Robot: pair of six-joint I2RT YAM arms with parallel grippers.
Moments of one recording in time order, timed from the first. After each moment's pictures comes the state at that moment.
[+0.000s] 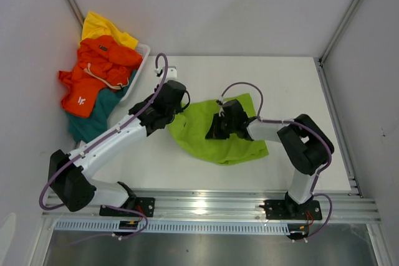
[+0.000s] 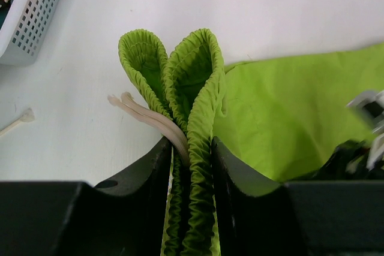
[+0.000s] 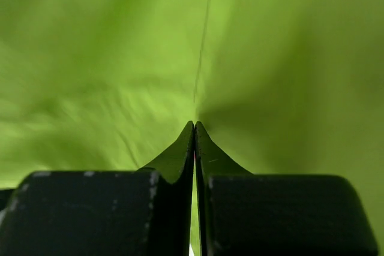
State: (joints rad) left arm -0.70 1.34 1.18 -0.52 -0.61 -0.47; right arm 0.61 1.81 0.97 0.11 -0.36 0.67
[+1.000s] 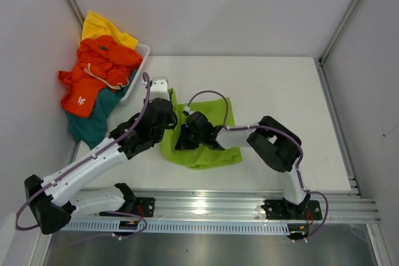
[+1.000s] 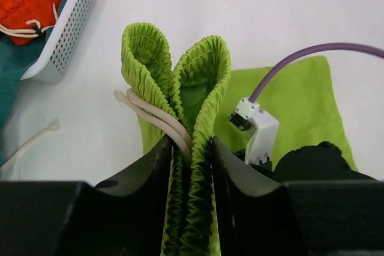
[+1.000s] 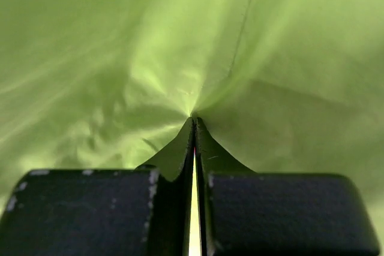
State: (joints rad) left arm -0.82 1.04 1.01 -0.45 -0.73 -0.39; right arm 0.94 2.05 1.17 0.20 -0.21 0.83
